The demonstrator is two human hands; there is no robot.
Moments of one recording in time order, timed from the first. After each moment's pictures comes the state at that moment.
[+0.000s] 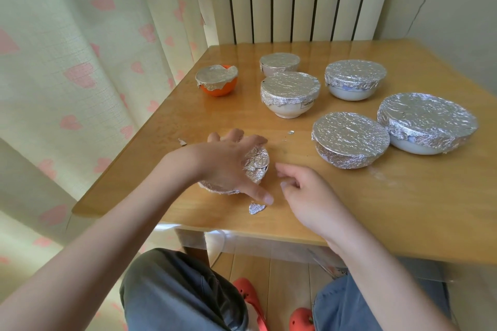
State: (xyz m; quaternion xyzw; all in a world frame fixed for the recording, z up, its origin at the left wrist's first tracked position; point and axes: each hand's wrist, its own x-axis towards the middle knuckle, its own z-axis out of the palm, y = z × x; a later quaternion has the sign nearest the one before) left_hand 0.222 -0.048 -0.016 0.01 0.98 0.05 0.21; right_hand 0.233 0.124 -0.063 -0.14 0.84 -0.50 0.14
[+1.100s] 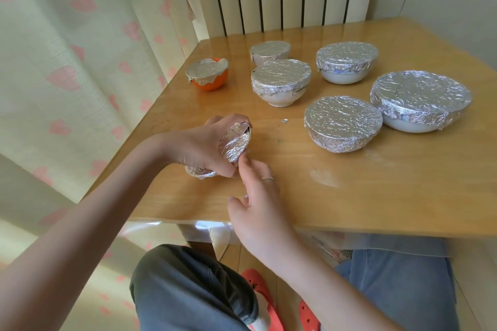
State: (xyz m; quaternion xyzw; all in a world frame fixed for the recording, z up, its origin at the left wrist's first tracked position) left_hand 0.219 -0.074 -0.006 0.04 0.95 0.23 0.20; right_hand 0.284 0.080 -0.070 -0.22 0.82 -0.52 0.07
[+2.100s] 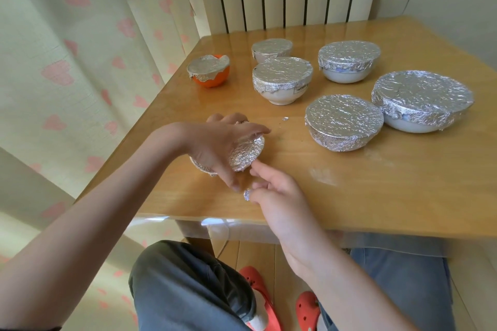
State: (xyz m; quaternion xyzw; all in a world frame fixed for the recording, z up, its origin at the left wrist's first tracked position) left_hand 0.209 -0.056 -0.003 0.09 0.97 0.01 0.23; right_hand 0.279 0.104 -0.060 -0.07 0.70 -0.68 0.22
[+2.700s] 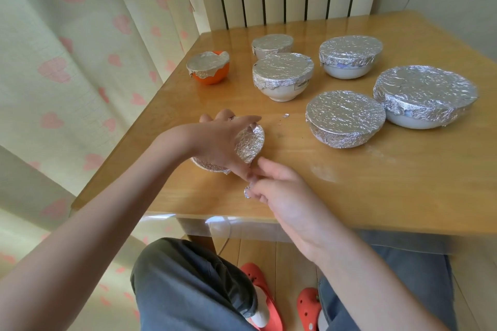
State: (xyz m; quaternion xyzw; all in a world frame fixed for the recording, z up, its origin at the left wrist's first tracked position) left_hand 0.212 -0.046 -0.009 0.00 0.98 0.03 0.20; right_hand 0.266 0.108 -0.061 -0.08 0.70 -0.66 0.27
